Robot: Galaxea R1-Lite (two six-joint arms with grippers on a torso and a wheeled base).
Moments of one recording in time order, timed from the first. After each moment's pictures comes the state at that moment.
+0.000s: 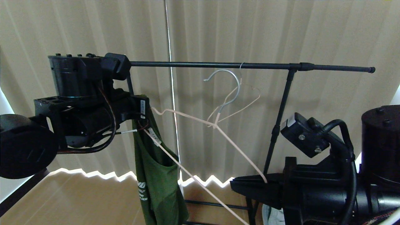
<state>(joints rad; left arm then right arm) -0.45 1.64 -0.99 -0.45 0.29 0.07 0.88 1.43 -0.75 -0.25 0.19 0.21</state>
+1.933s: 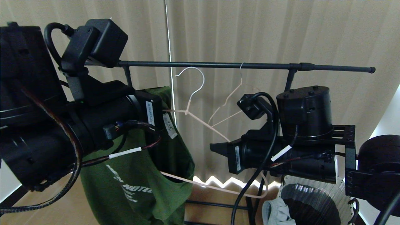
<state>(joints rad) -0.76 1.43 -0.92 -0.46 0.26 0.04 0.79 1.71 -0.99 -0.28 0.06 0.36</state>
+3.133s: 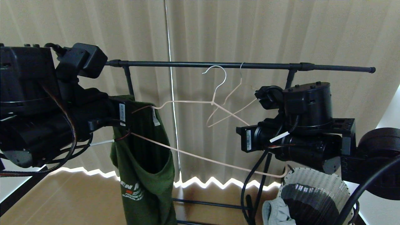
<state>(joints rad) -0.50 1.44 -0.90 -0.35 0.29 0.10 0.70 1.73 -1.00 -0.28 -0.26 0.31</state>
